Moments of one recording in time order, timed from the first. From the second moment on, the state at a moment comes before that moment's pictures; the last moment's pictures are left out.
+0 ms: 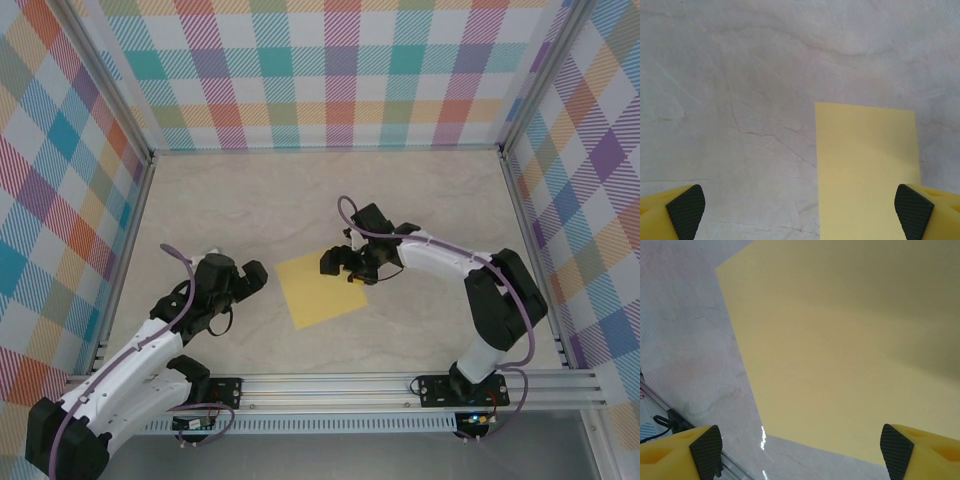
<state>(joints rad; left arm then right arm) -0.49 0.79 0.52 -0.53 -0.14 -0.92 0.65 1.68 1.08 -0.51 -0.46 0.70</state>
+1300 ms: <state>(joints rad) -0.48 0.88 0.51 -0.42 0.00 -0.89 0.67 1.56 1.04 -0.69 -0.08 0.75</state>
